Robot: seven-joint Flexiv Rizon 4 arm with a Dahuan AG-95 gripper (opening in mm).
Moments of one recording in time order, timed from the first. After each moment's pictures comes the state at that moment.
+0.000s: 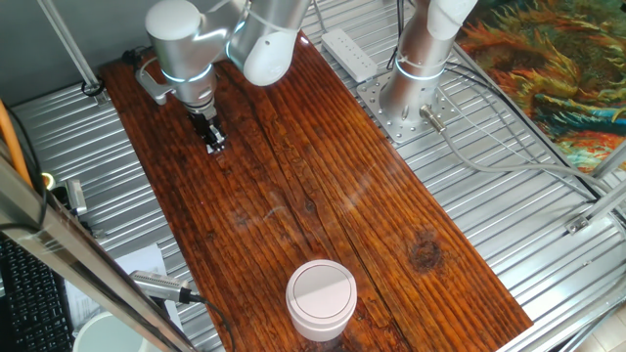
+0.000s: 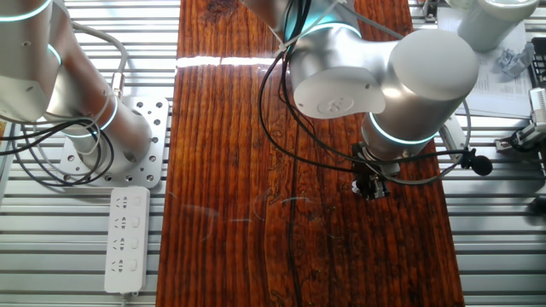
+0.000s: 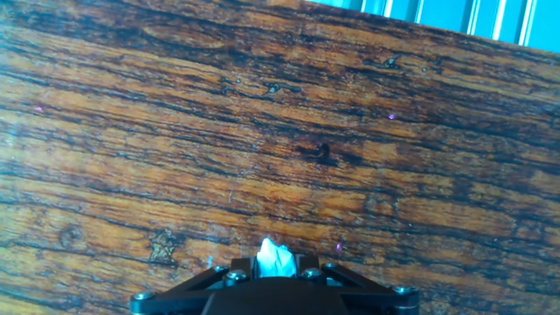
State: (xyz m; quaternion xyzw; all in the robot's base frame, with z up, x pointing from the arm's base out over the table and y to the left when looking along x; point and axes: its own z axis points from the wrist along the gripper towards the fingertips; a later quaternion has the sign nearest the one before) arm 0.545 -0.107 0.016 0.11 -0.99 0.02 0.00
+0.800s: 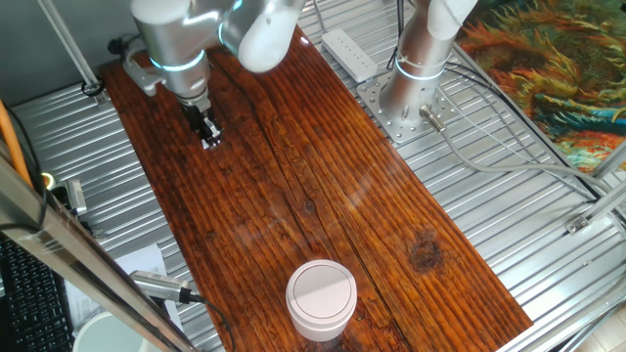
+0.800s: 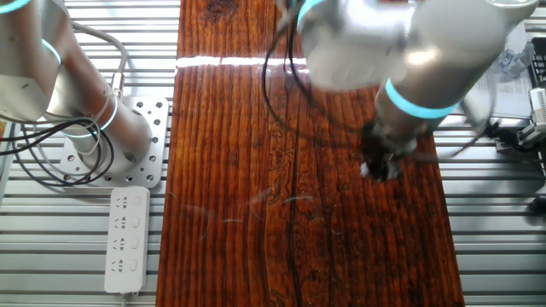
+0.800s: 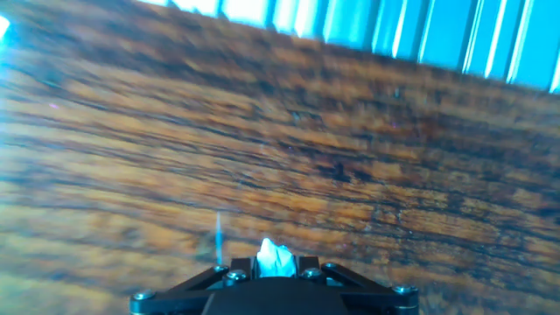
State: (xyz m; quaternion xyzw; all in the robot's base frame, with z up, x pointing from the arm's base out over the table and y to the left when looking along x) arm 0.555 -0.078 0.087 0.12 -0.99 0.01 0.00
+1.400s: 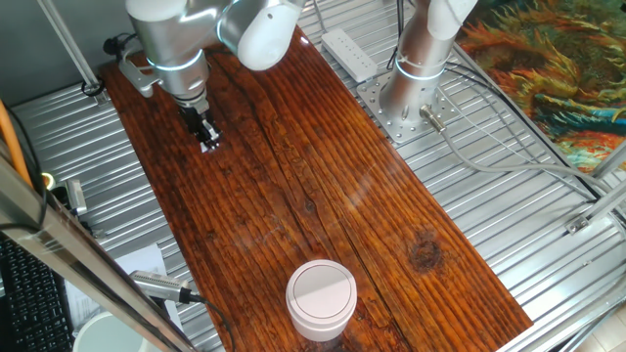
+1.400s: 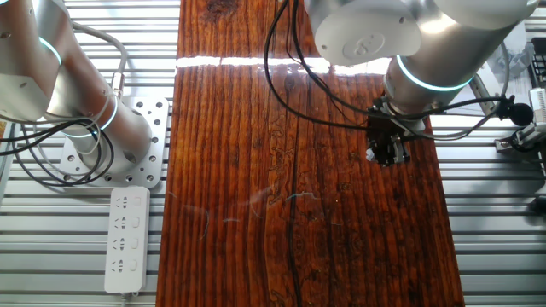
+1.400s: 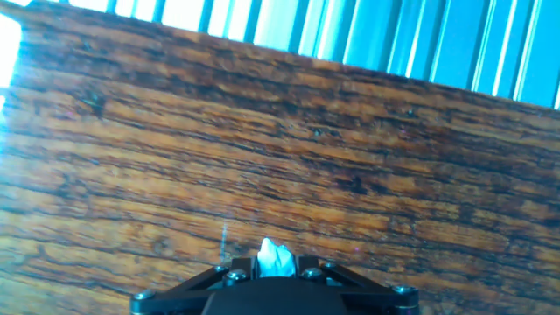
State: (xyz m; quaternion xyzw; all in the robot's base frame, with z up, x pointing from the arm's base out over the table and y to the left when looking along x) arm 0.564 -0.059 0.092 0.12 -0.99 0.01 0.00
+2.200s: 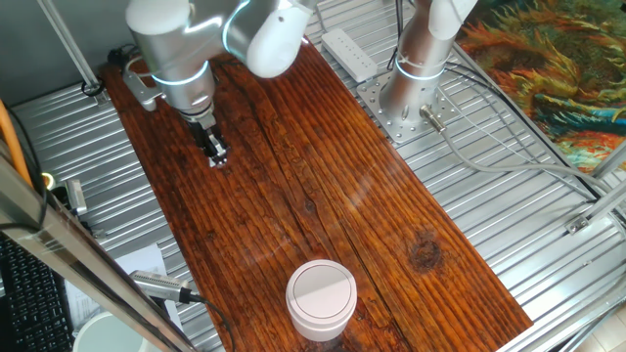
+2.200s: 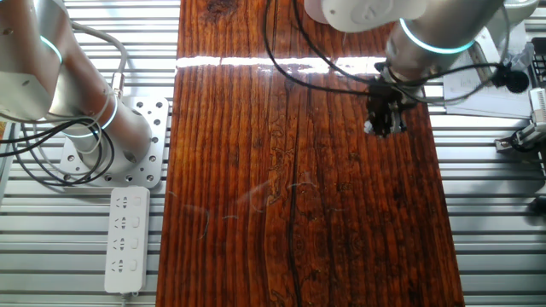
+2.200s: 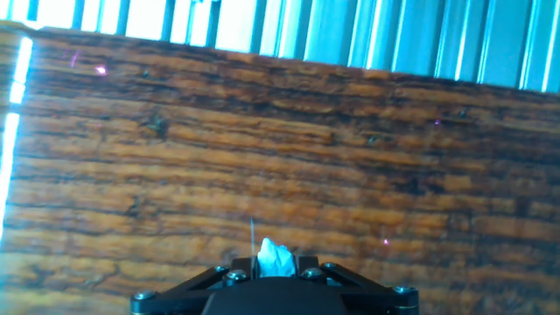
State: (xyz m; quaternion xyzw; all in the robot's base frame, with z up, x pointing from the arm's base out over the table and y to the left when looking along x) arm 0.556 -0.004 0.107 0.08 -1.00 -0.01 0.01
